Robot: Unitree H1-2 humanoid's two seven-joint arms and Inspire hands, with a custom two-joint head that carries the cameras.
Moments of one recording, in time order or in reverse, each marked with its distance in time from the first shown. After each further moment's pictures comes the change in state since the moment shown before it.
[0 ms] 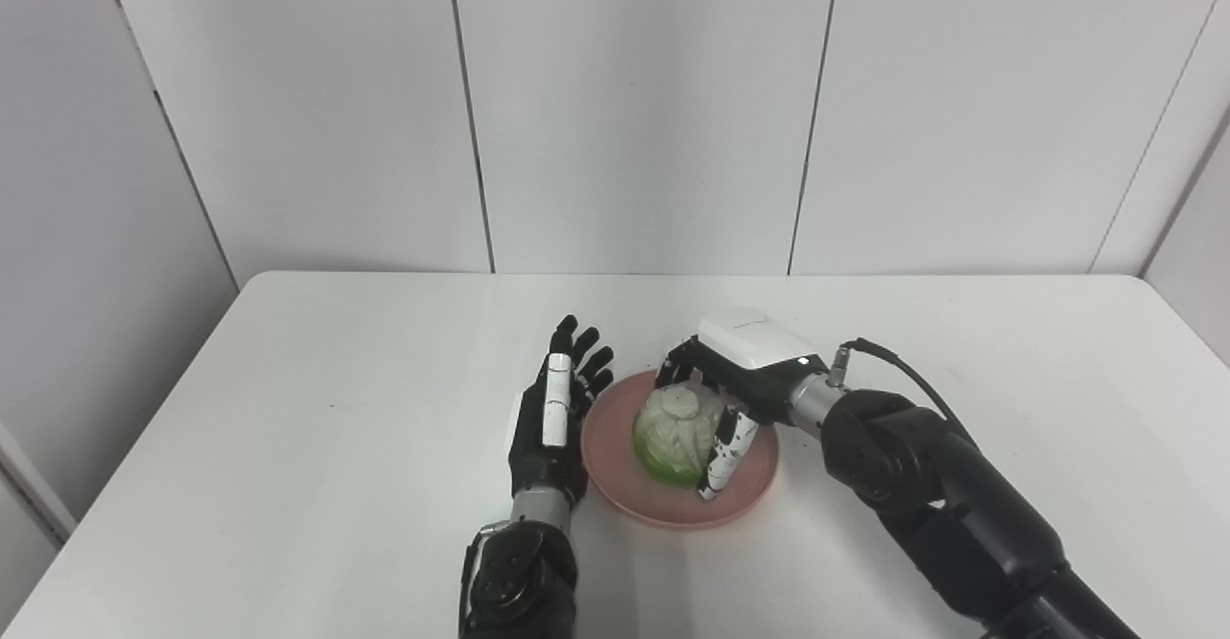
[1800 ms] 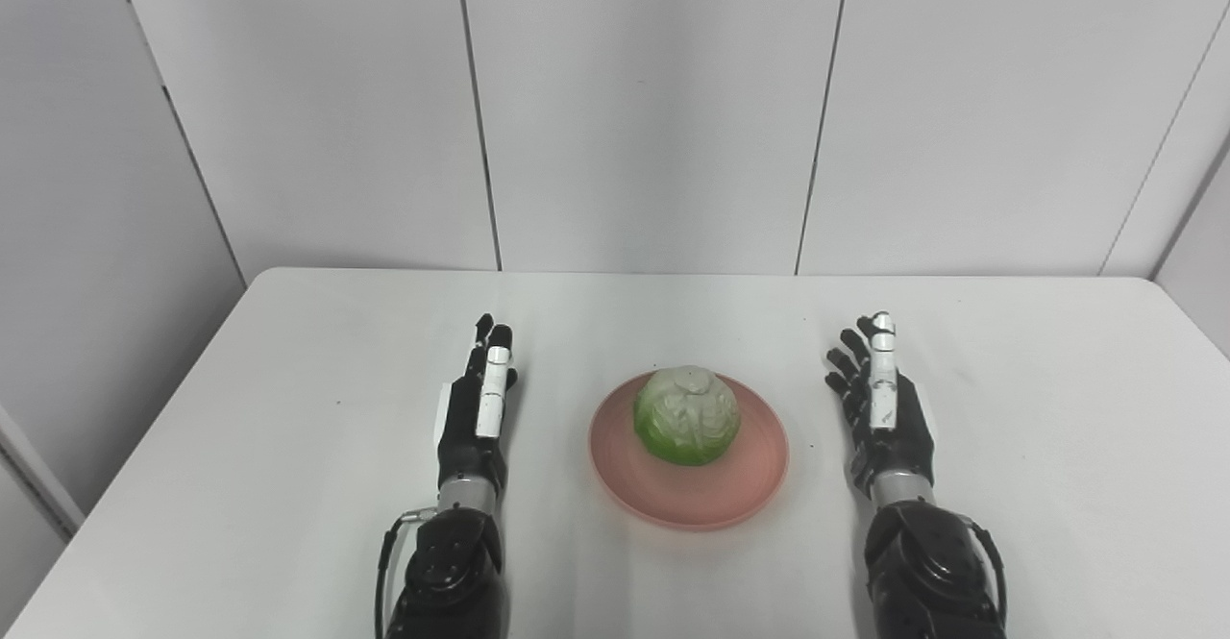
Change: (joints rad) left arm 0.004 0.145 -0.010 -0.051 0.133 0.054 0.113; right arm 0.232 0.339 -0.636 0.165 0.828 0.010 -0.475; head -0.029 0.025
